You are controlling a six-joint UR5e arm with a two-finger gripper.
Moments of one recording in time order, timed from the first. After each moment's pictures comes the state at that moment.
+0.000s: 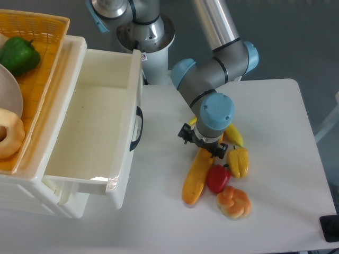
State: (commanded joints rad) arm 2.60 -2.01 -1.74 -1.10 1.60 1.17
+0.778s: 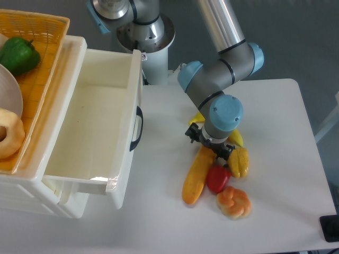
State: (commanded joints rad) arm 2.60 -2.05 -1.73 -1.08 1.60 1.16
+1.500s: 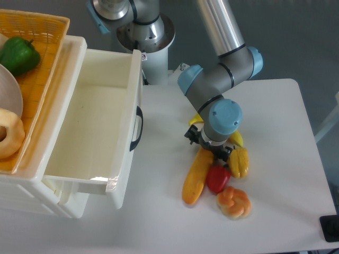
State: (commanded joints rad) arm 2.60 -2.06 -1.74 -1.07 1.60 1.14
